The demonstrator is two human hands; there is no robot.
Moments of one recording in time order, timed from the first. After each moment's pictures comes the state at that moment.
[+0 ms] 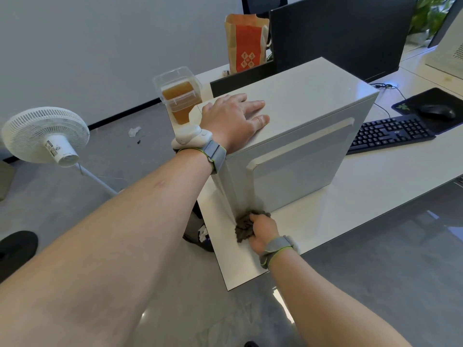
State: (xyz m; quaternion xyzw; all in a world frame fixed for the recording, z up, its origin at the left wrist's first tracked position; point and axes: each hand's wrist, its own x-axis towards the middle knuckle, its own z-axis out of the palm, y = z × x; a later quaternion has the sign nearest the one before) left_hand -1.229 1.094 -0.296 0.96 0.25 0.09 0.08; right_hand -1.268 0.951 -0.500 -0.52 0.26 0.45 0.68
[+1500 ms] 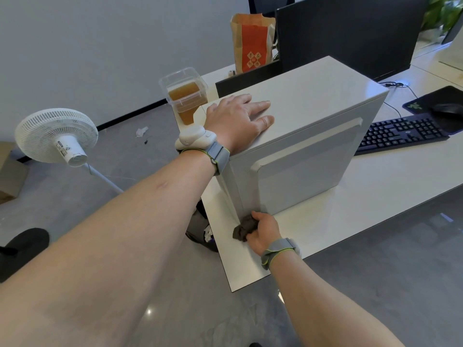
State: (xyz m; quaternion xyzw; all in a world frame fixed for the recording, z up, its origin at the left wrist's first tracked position) left_hand -1.230 1.094 -0.296 0.96 0.25 0.07 0.07; right_hand -1.264 0.962 -0.522 -0.47 0.27 0.49 0.69
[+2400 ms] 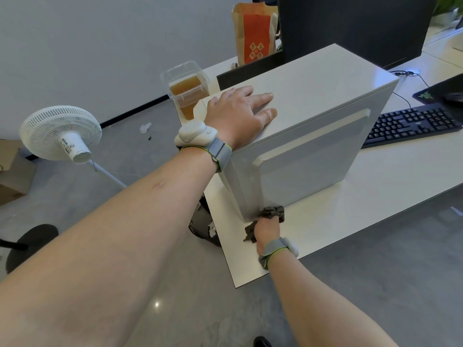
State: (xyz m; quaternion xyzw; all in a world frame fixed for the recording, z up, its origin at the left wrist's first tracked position) left_hand -1.228 1.090 -0.297 0.96 0.25 0.08 0.06; right_hand -1.271 0.961 -0.549 -0.64 0.20 0.42 0.61
